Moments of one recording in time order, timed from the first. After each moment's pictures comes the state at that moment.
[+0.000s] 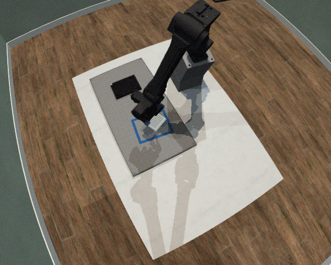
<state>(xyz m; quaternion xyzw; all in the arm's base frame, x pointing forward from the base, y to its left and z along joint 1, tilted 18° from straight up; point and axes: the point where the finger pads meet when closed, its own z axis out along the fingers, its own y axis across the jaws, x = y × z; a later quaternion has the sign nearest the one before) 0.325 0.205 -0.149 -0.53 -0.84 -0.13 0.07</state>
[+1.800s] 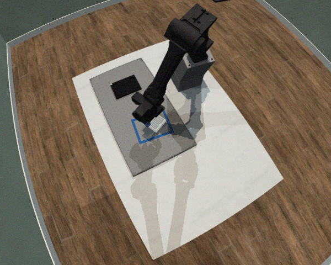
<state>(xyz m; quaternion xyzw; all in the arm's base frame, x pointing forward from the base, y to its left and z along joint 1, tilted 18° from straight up) 0.323 0.210 -0.166 -0.53 -0.83 -0.13 0.08</state>
